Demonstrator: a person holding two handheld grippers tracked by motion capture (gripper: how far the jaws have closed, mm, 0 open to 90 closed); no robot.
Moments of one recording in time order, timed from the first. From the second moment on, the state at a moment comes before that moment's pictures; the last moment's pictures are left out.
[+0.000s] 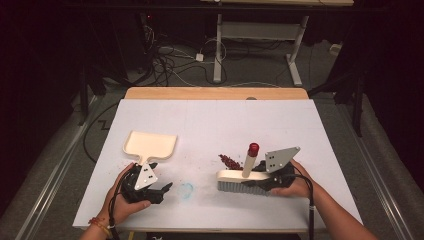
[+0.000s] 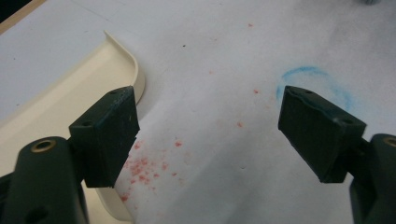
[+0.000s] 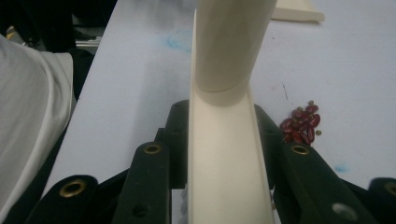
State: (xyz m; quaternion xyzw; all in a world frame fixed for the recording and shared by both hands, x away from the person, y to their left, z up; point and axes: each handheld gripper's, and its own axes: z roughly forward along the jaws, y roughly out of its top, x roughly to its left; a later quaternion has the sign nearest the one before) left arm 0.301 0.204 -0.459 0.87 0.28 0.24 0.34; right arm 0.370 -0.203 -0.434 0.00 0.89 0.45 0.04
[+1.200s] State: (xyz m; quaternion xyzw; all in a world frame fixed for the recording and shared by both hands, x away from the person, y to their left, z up) left arm 0.303 0.200 -0.461 0.87 0.29 0.22 0.33; right arm 0.413 -0.191 -0.403 0.05 0.86 0.49 0.12
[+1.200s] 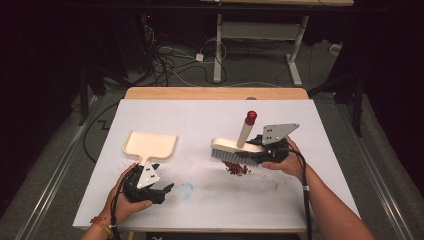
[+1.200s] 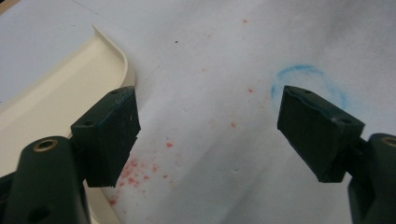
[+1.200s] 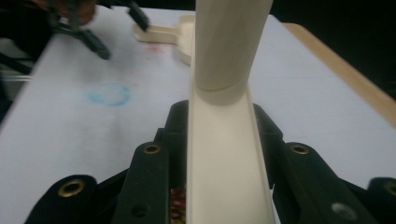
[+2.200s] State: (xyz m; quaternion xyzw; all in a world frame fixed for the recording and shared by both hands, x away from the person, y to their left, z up) left arm 0.301 0.201 -0.464 0.88 0.28 0.21 0.32; right arm 0.445 -0.179 -0.430 -0.01 0.90 0.42 0.08
